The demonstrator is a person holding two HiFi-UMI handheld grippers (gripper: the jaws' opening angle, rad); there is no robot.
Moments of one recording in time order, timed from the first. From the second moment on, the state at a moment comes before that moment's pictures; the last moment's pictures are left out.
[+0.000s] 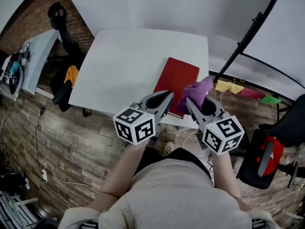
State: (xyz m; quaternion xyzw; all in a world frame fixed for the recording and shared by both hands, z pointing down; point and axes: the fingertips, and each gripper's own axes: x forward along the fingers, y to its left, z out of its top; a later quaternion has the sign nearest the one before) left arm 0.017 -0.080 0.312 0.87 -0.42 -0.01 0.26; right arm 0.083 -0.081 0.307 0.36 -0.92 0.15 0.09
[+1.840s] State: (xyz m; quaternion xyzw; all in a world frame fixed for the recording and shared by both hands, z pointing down) left arm -0.032 -0.163 0.384 0.86 -0.37 0.02 0.36; right arm 0.035 -0.185 0.376 0.39 -0.88 0.21 0.19
